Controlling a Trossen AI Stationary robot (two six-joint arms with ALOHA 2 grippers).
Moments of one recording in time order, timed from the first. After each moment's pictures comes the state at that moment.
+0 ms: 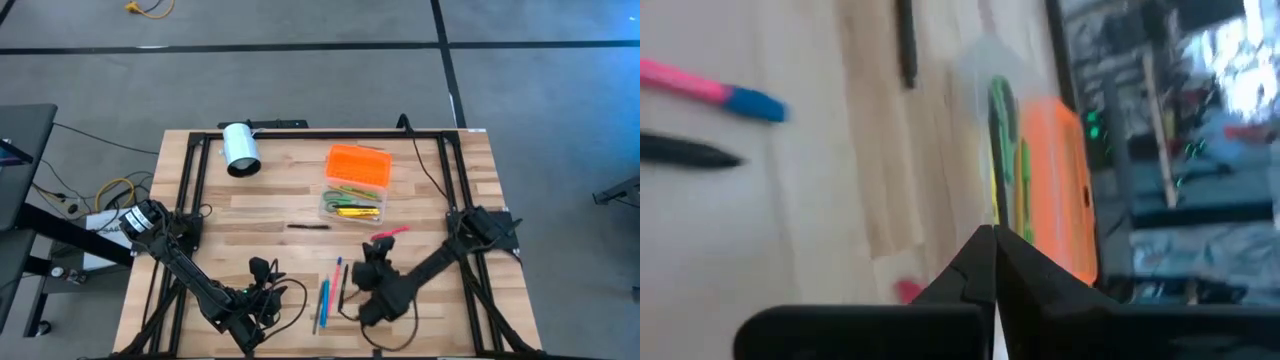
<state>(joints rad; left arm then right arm) -0.82 1.86 1.12 -0.58 -0.95 -0.54 0.65 2.07 1.40 -1.28 0.97 0.81</state>
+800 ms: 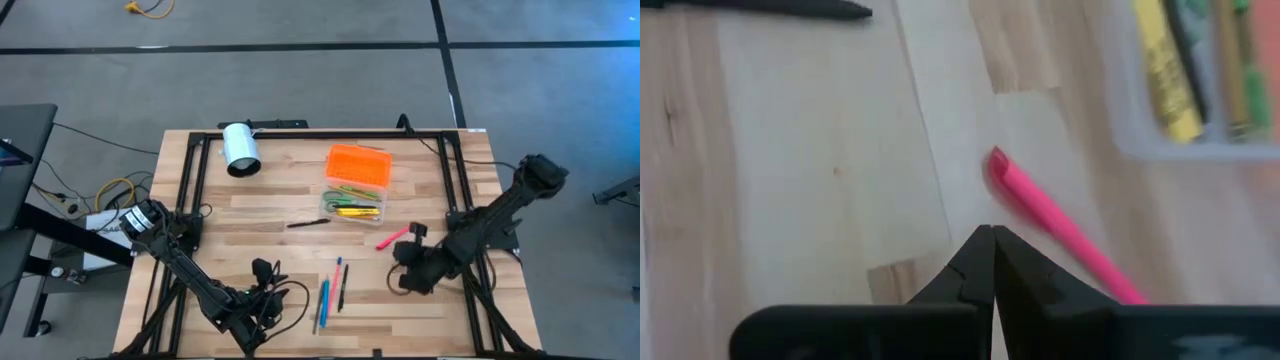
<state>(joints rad) -0.81 1.86 1.12 -0.53 -0.93 -0.48 0.69 1.35 0.68 -0.63 0.51 0.77</state>
